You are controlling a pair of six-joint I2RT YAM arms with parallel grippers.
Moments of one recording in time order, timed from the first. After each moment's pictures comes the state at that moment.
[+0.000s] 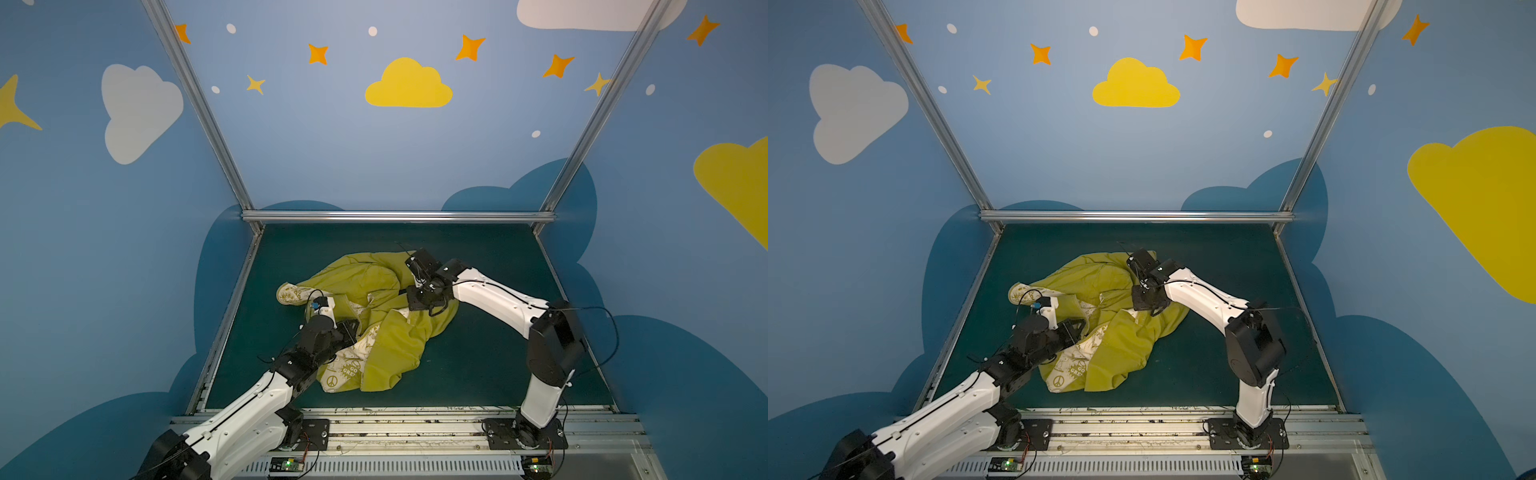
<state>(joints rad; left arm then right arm) -0.54 0.87 0.32 0.05 0.03 -0.90 0.77 1.87 1.53 -0.88 0.00 0.52</state>
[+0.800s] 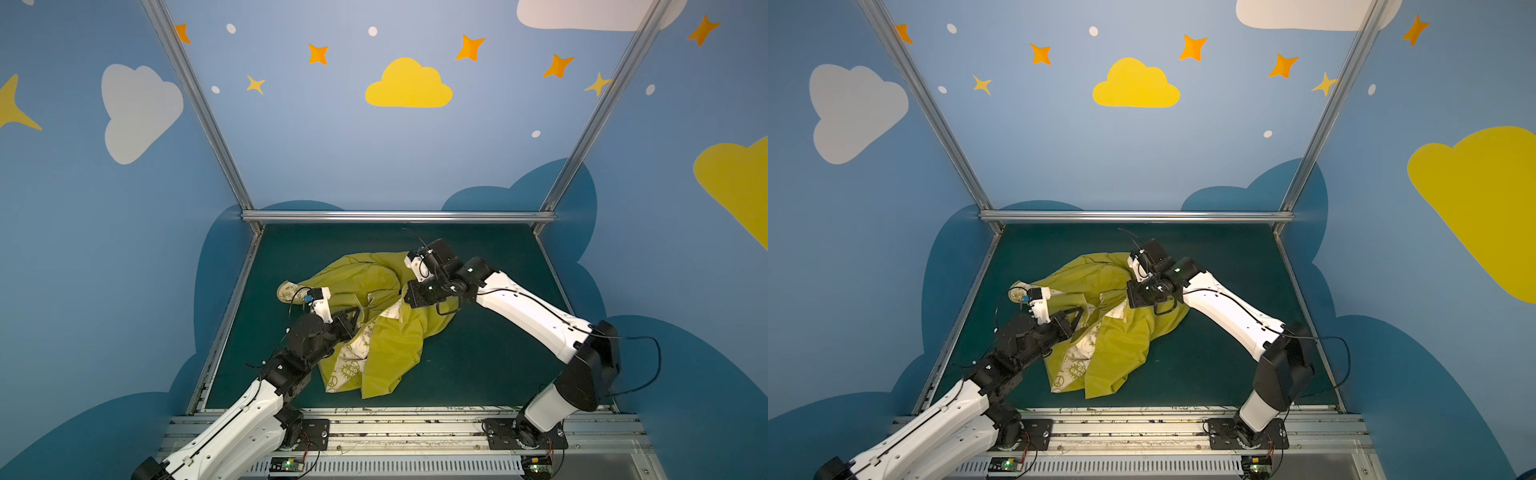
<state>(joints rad) -0.54 0.72 0.38 0.06 0.05 -0.89 0.78 1.69 1.51 -0.84 -0.25 0.45</state>
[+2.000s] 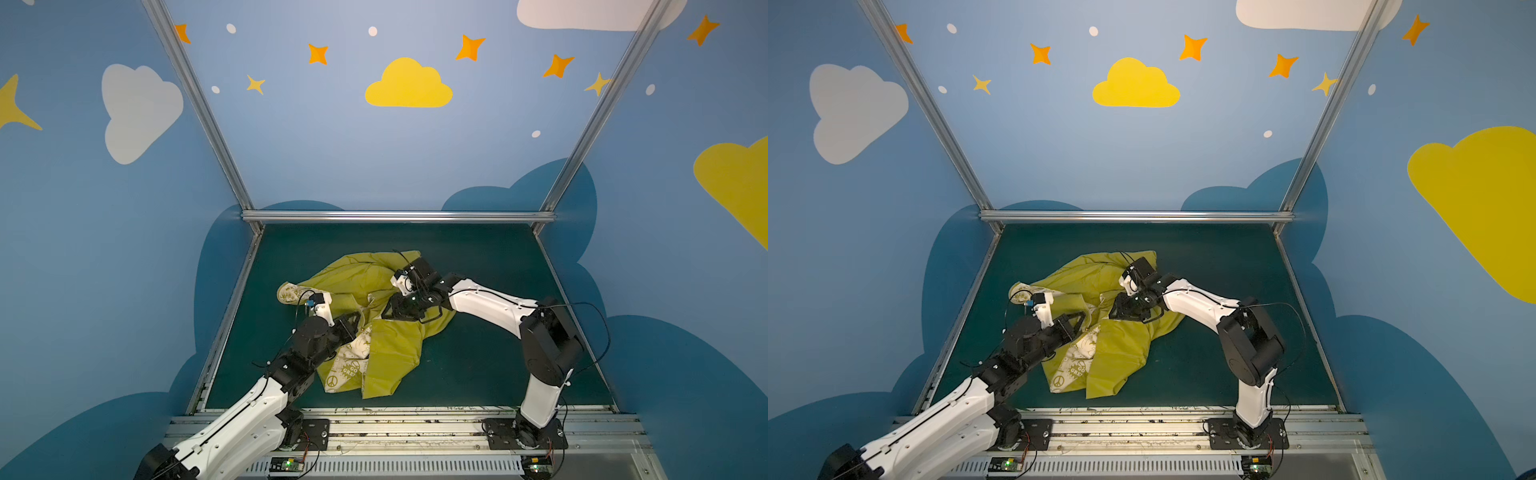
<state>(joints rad) -0.54 0.79 0.31 0.13 0.03 -0.97 0.77 1.83 1.30 -0.48 -0.49 0.64</state>
